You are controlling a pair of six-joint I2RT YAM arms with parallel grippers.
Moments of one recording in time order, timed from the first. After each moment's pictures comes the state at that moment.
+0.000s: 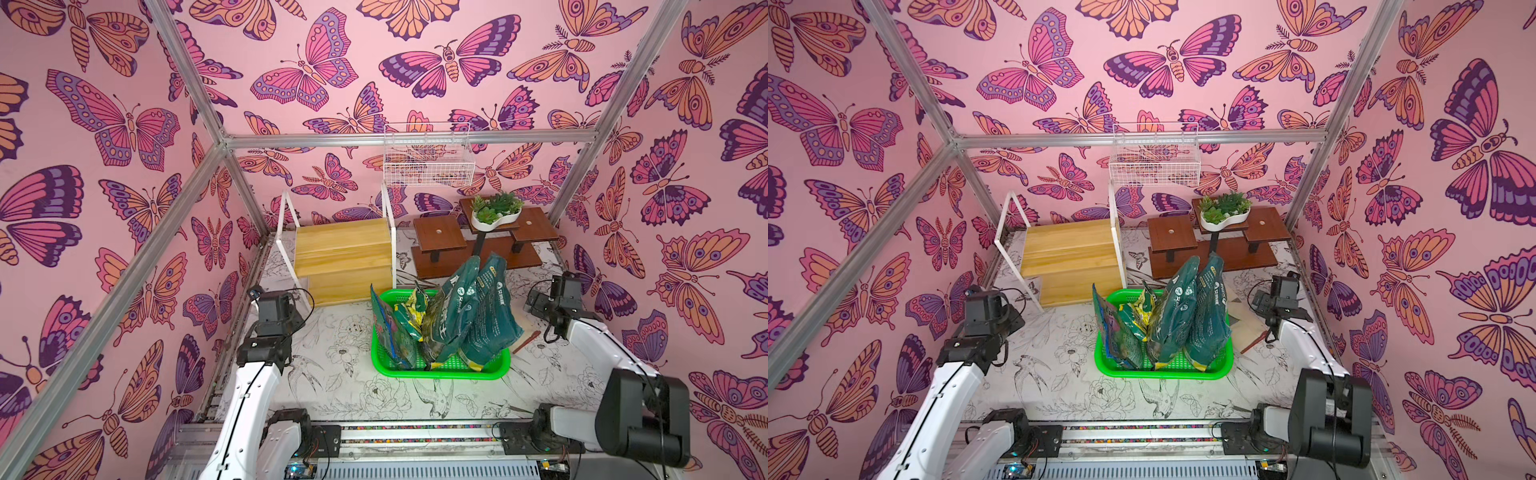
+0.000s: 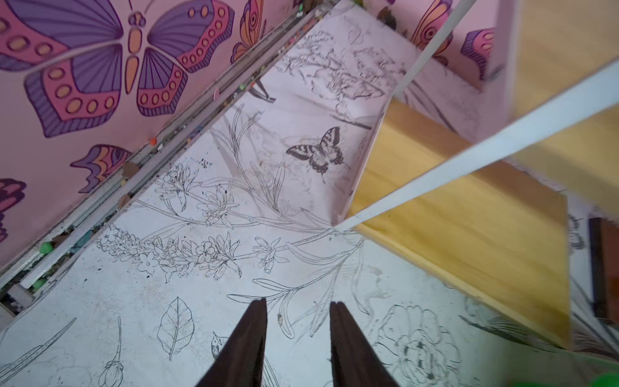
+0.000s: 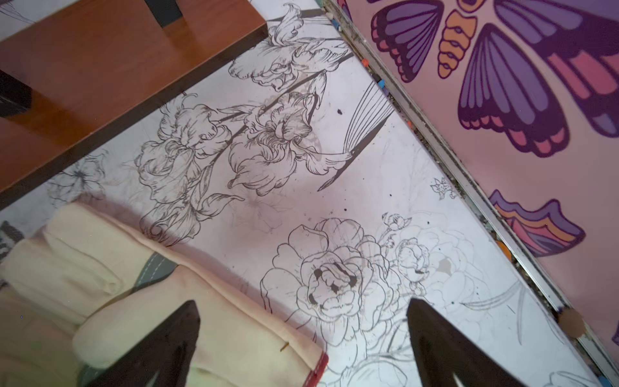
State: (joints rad) left arm 0.06 0.87 0.65 -0.56 -0.26 -0.50; right arm -0.10 1.33 0.70 -0.22 0.22 0.24
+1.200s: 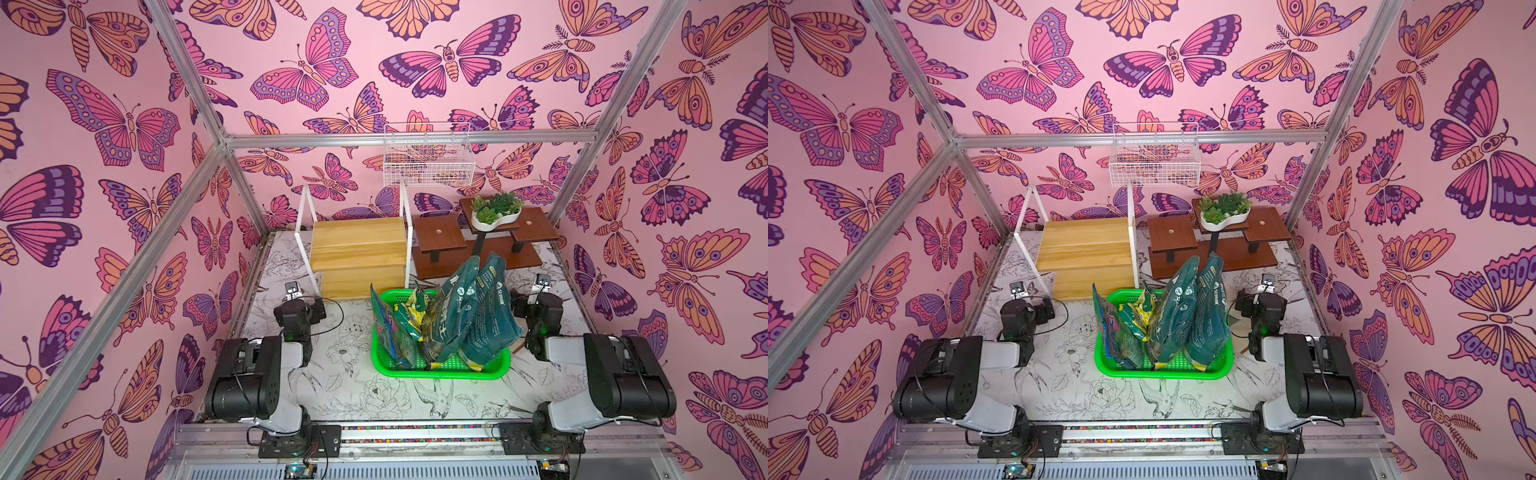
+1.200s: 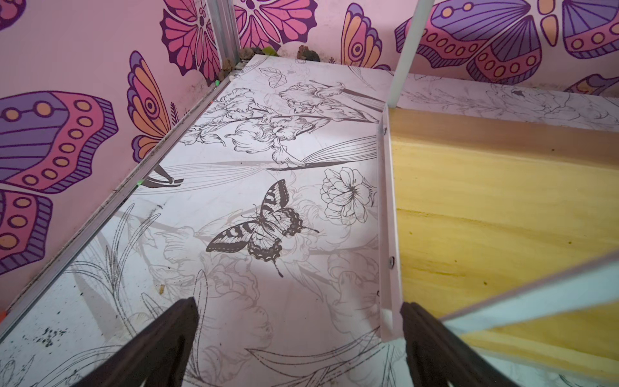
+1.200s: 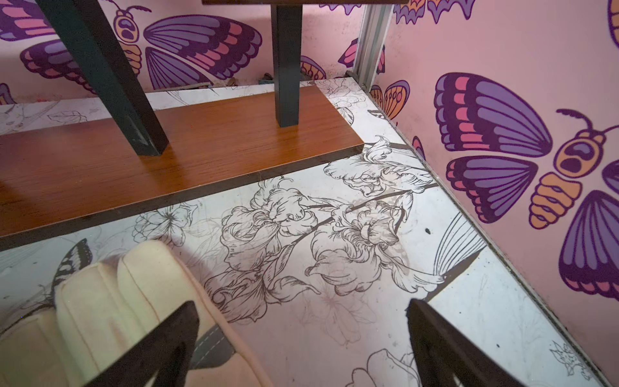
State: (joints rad) left arm 0.04 1.54 0.35 0.76 -0.21 -0.08; right arm 0.00 1.51 0.38 0.75 0.17 0.00
